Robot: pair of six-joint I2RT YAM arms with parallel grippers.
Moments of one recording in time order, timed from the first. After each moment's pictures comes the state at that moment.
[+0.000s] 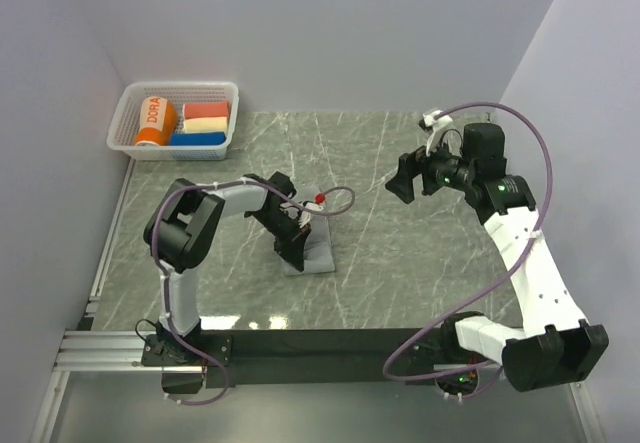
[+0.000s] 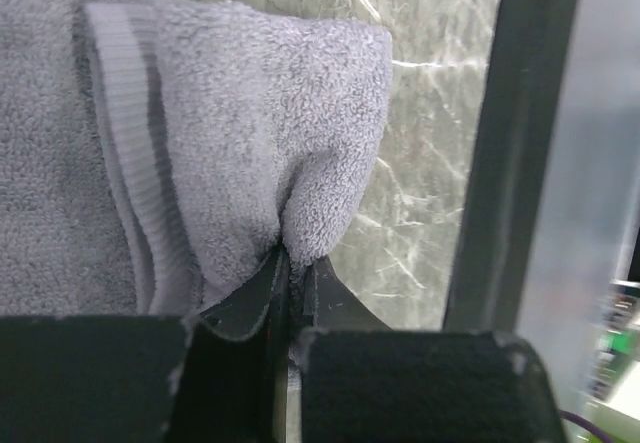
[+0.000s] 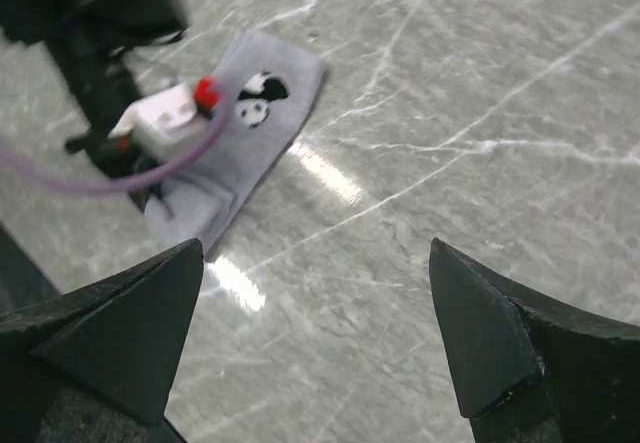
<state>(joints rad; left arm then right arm) -0.54 1.96 1.18 -0.78 0.90 0.65 0.14 1.16 1.21 -0.63 -0.54 -0.14</state>
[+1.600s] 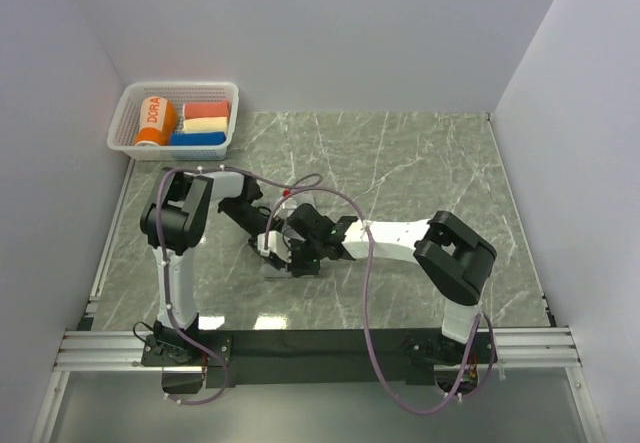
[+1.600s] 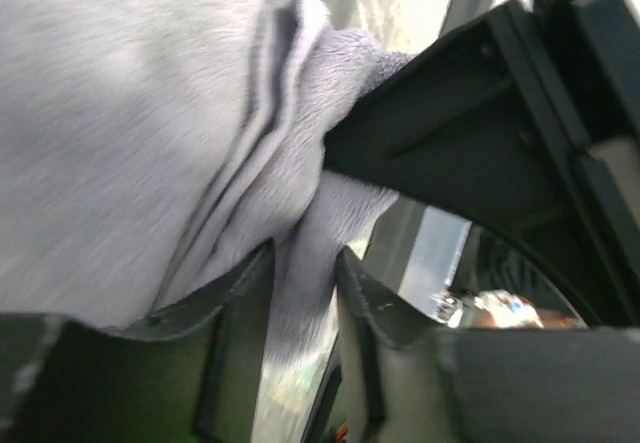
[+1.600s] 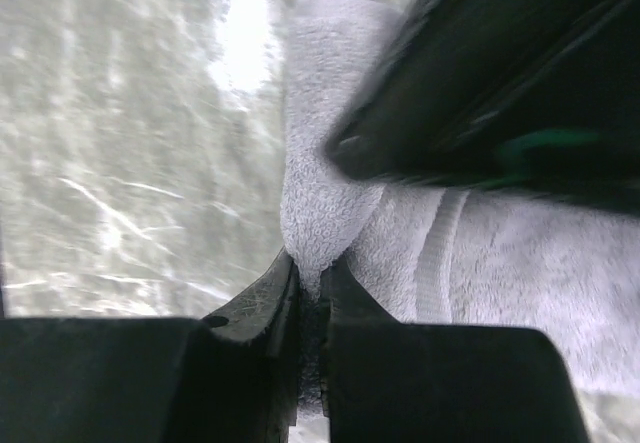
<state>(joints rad) -0.31 2.10 1.25 -1.12 0.98 0.69 0.99 1.82 1.08 -0.26 -0.38 -0.53</state>
